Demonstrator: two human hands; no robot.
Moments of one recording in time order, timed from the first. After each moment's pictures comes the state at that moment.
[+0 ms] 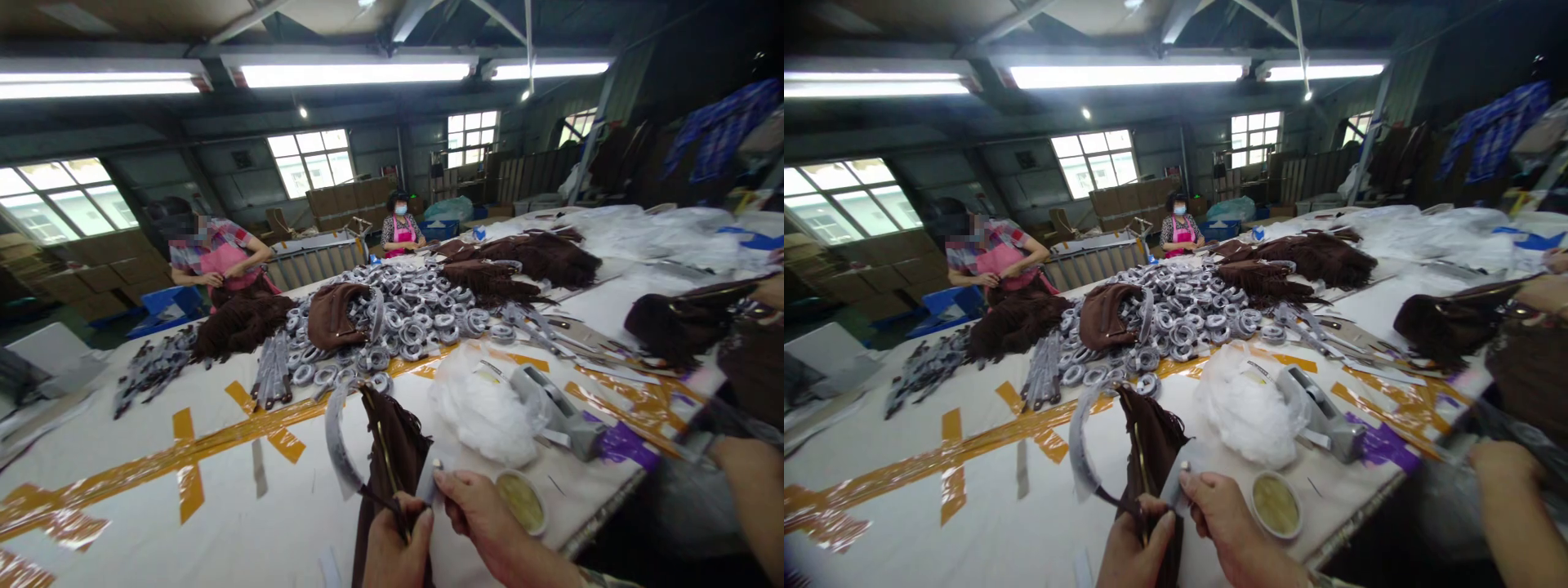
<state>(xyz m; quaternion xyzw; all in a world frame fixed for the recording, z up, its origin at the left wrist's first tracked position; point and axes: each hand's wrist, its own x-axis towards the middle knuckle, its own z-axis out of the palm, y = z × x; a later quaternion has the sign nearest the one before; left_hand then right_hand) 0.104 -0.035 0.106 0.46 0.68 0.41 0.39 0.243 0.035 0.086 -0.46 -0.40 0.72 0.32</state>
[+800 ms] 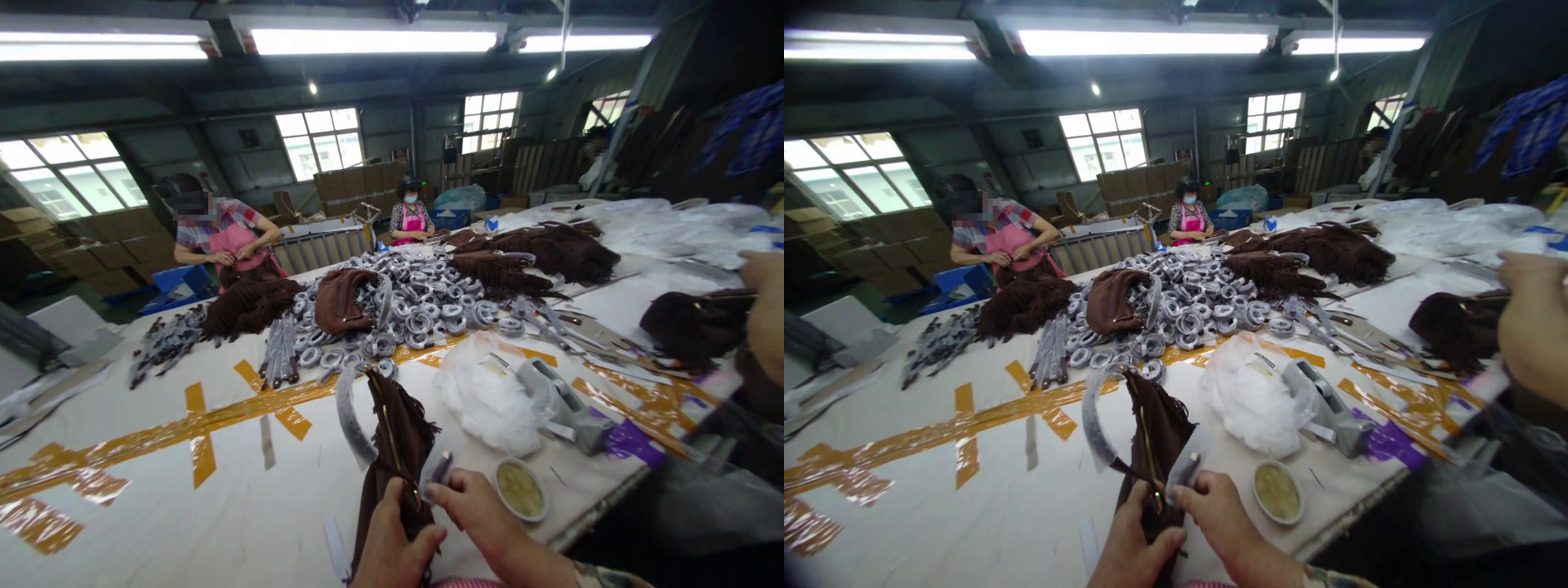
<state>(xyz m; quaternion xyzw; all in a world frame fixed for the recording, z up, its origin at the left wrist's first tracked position) 0.095 -0.052 0.115 0.46 0.71 0.36 0.39 0.236 0.027 0.091 -0.52 -0.55 0.61 0.21</state>
